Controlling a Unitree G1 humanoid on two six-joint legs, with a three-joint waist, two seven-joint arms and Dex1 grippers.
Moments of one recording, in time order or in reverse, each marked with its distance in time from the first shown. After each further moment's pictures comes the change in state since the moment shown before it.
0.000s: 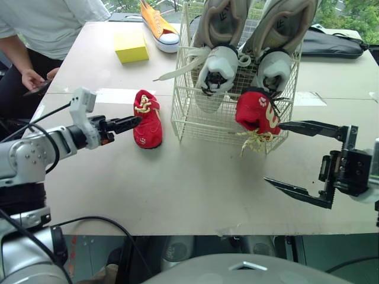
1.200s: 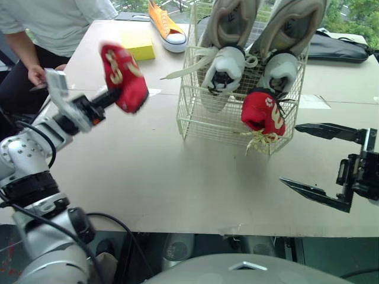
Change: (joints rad) left arm -0.133 -0.284 0.350 -0.080 0.013 -0.116 -0.015; right arm 0.143 0.013 -0.194 0.051 0.043 0.047 0.078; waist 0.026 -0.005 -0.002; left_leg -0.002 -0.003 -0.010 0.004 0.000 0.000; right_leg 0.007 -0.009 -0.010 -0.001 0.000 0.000
